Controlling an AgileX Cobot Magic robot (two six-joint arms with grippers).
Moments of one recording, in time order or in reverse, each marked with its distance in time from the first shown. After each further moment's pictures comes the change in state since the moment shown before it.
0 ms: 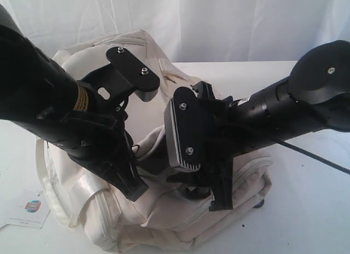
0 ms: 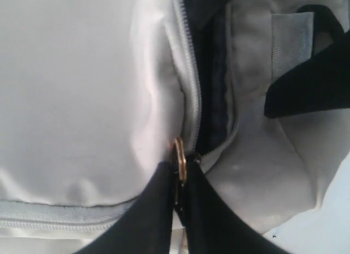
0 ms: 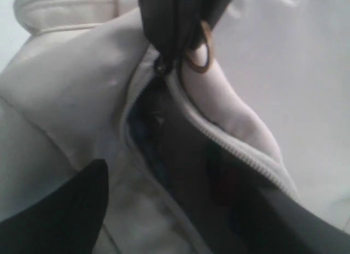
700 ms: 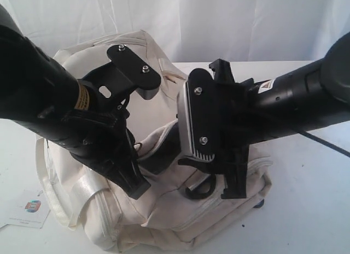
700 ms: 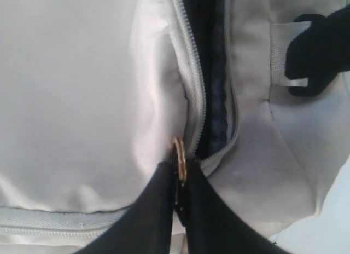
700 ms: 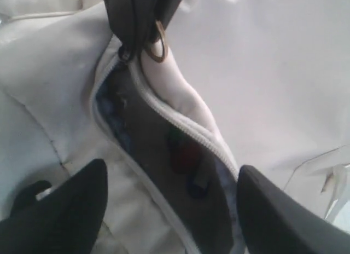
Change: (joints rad) left arm 0.000 0.000 0.000 0.001 -0.018 0.000; right arm 0.002 -0.119 0.000 -0.175 -0.038 0.165
